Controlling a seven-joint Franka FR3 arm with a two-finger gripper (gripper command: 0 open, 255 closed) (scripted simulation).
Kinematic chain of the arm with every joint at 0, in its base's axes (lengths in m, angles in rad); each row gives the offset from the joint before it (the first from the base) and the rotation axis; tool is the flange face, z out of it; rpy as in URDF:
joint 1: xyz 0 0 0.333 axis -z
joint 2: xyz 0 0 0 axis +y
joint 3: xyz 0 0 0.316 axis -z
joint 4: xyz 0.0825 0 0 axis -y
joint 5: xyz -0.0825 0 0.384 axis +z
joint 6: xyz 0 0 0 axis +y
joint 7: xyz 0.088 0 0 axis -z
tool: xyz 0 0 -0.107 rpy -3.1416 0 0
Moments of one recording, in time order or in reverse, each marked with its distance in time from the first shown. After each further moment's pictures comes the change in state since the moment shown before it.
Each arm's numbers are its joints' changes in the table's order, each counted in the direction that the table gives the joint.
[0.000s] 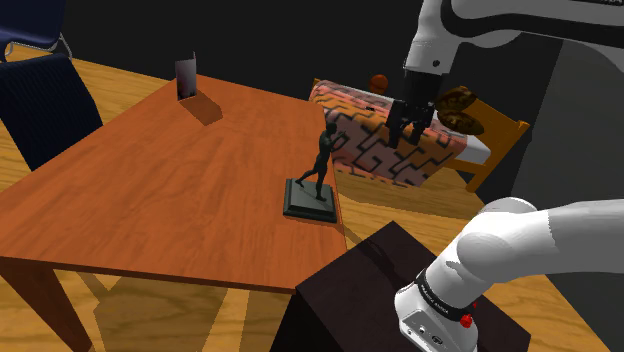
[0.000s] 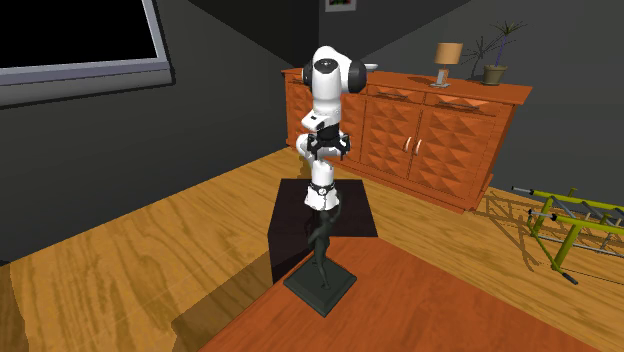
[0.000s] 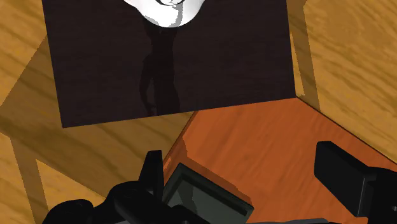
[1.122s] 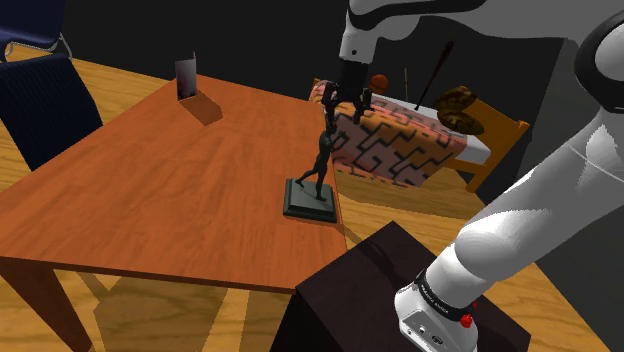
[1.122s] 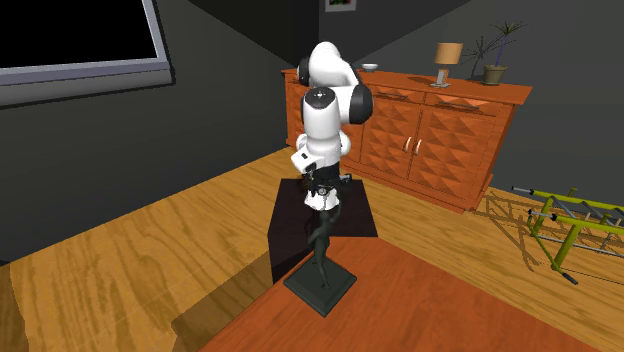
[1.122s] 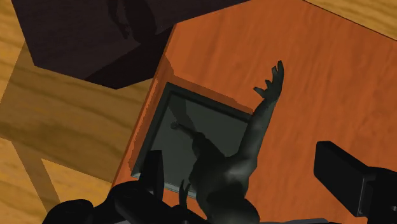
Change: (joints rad) arm 0.043 0.629 -0.021 0.433 0.018 -0.167 0.164
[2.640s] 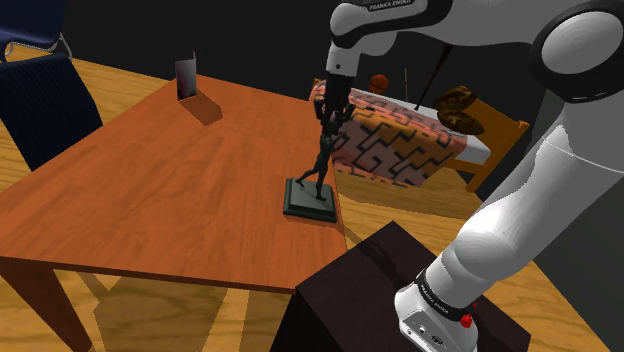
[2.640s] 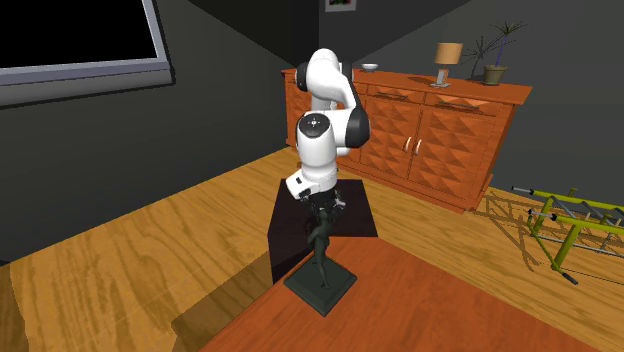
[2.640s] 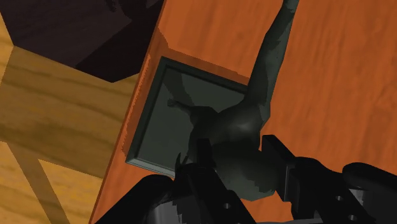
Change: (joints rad) arm 0.008 0.154 0.007 0.057 -0.001 -0.090 0.023
